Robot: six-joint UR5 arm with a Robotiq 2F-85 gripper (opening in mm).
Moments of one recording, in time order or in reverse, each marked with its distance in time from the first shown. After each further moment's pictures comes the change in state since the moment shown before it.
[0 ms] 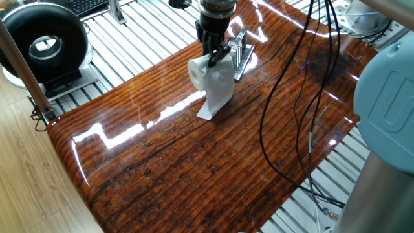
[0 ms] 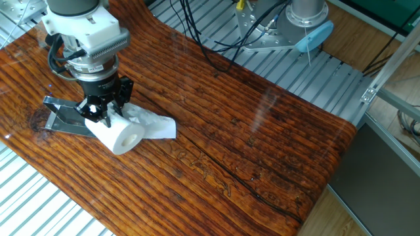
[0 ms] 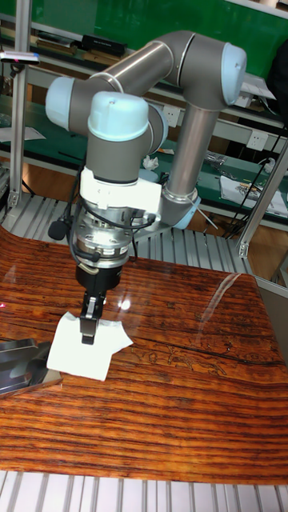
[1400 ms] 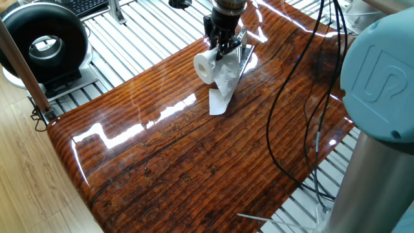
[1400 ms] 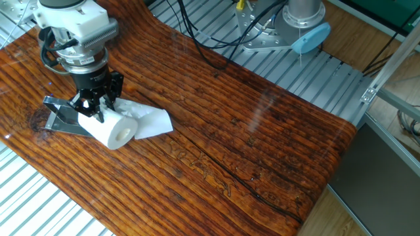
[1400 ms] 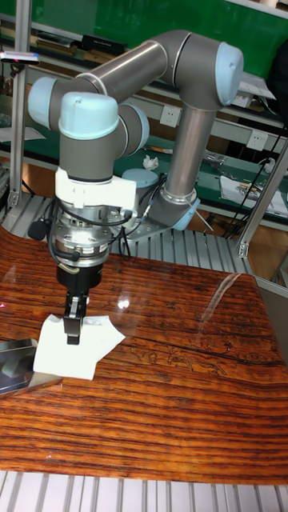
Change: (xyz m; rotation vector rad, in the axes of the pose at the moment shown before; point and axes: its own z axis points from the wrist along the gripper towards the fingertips) arm 0.026 0.001 0.007 0.011 -0.033 -0.061
